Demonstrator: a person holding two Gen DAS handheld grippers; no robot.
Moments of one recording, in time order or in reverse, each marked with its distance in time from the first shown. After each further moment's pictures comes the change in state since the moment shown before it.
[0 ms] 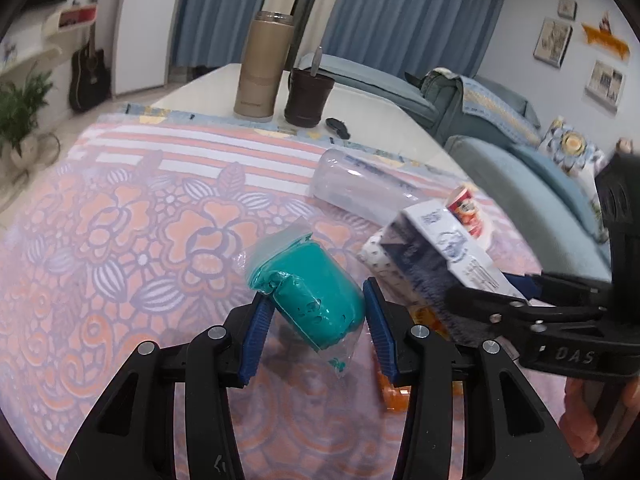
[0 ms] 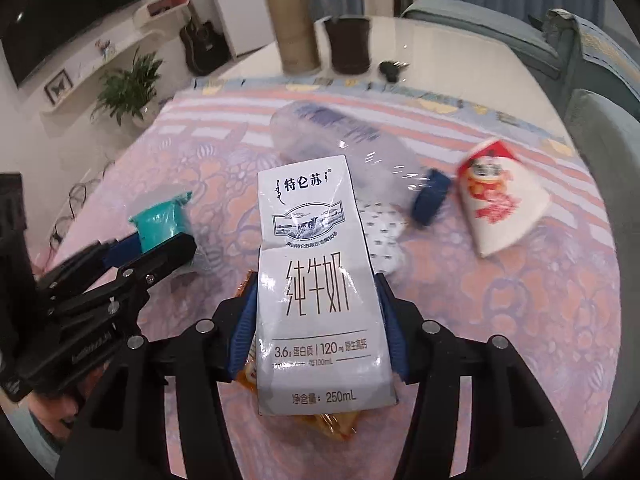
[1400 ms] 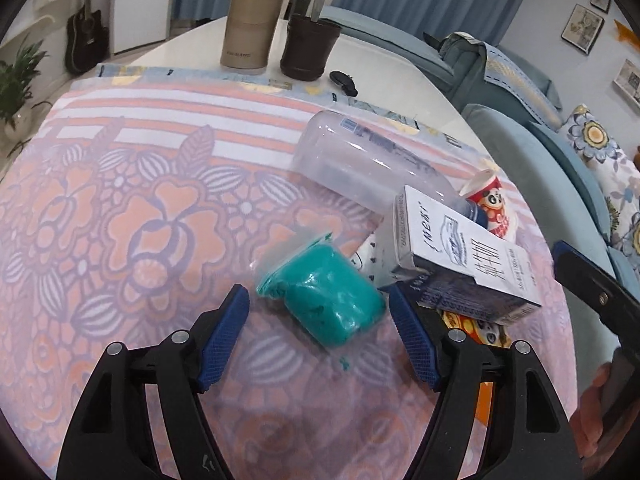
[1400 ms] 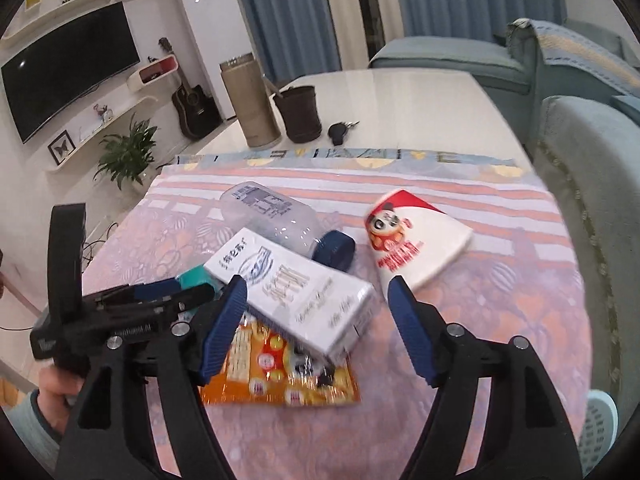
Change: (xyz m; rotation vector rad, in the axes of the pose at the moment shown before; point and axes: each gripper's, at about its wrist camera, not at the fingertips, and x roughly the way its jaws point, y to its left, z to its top) left arm 0.061 -0.015 0.022 -0.032 0.179 0.055; right arm -0.026 -0.073 0.016 0.081 -0.189 0.029
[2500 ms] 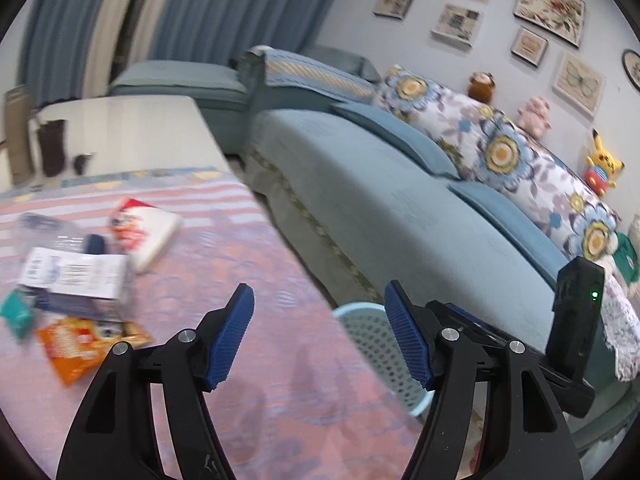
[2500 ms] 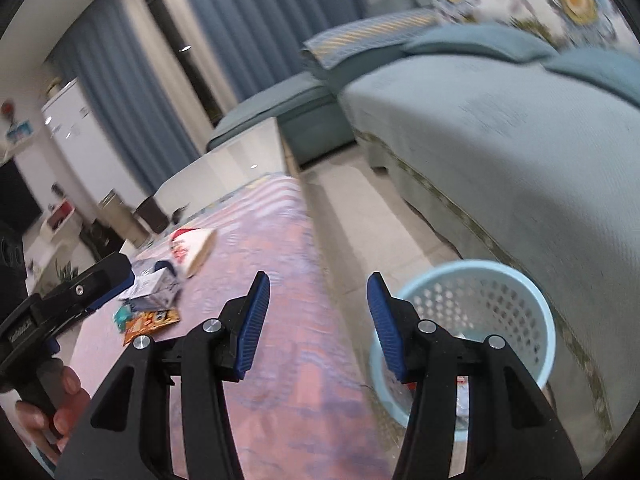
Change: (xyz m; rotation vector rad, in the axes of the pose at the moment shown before) left arm -0.085 -0.241 -0.072 0.350 -0.126 -0.453; right arm -0.220 -0.138 -0.154 0.470 -0.273 -0.295
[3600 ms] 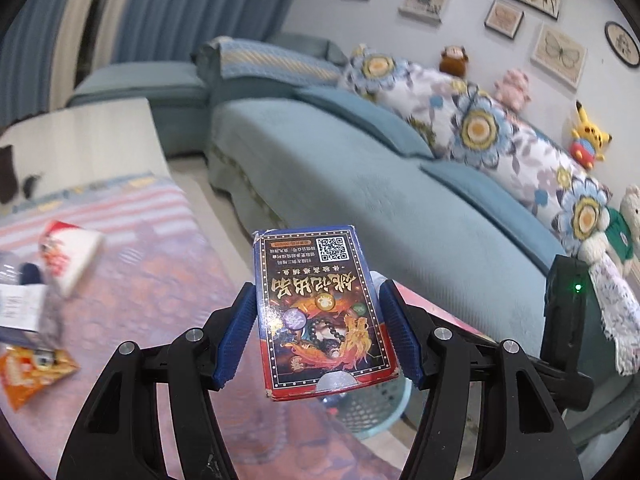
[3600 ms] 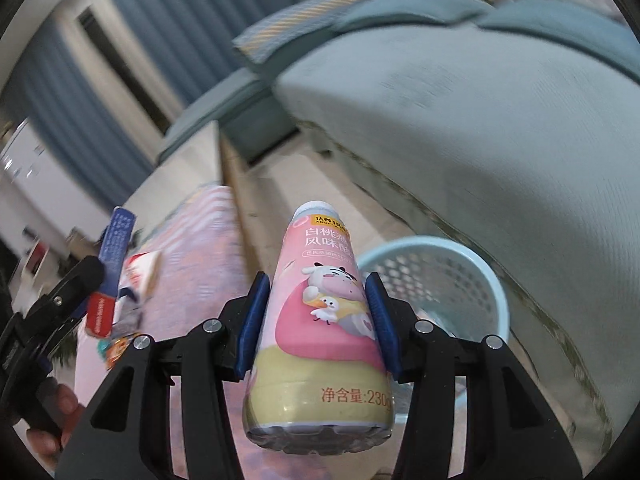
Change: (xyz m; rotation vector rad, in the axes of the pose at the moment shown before) left arm 0.069 -0.076 0.002 0.088 0.077 -0.085; right arm -0.005 -0.096 0.011 0.230 0.074 -0.137
